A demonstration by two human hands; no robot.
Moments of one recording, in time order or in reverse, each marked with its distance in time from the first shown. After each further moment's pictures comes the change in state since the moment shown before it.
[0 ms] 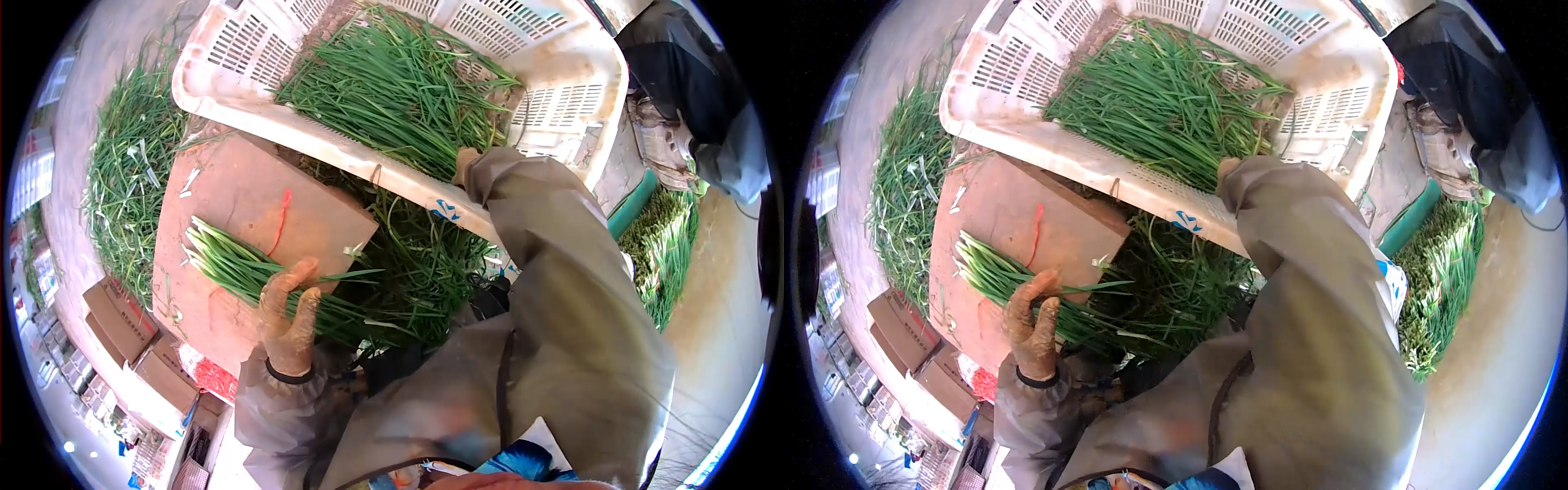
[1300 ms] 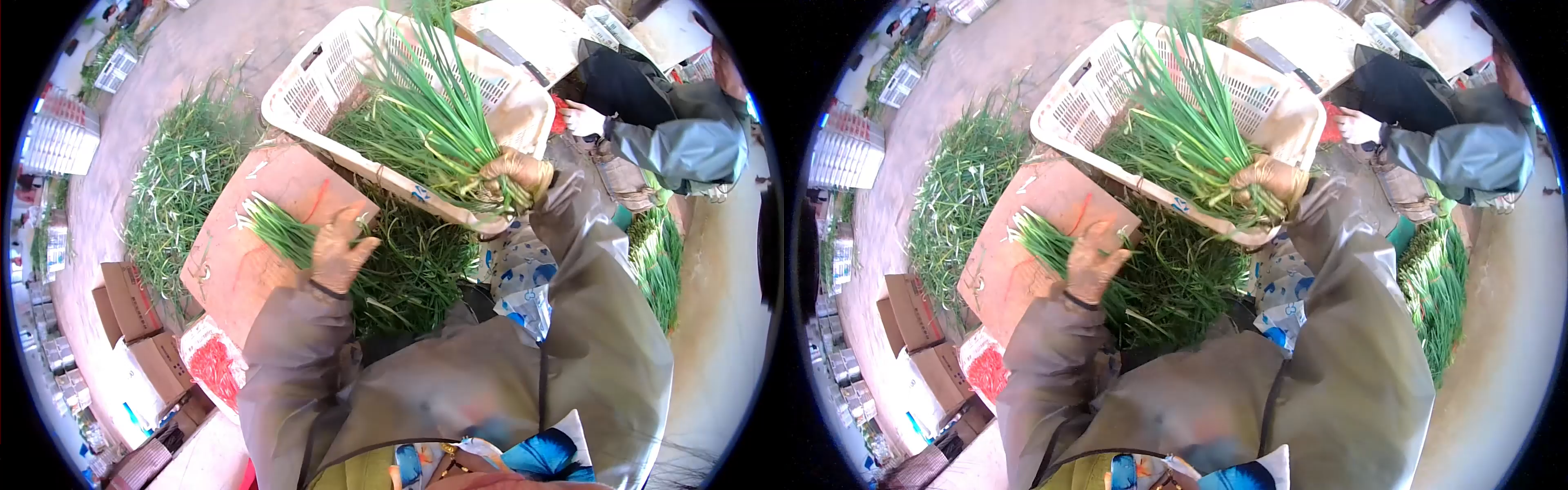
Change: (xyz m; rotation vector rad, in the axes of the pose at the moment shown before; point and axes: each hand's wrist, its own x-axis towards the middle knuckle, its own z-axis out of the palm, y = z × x) left_hand -0.028 0.029 0.030 0.372 0.141 0.539; right_hand -0.370 0.008 -0.023 1.539 0.143 -0.782
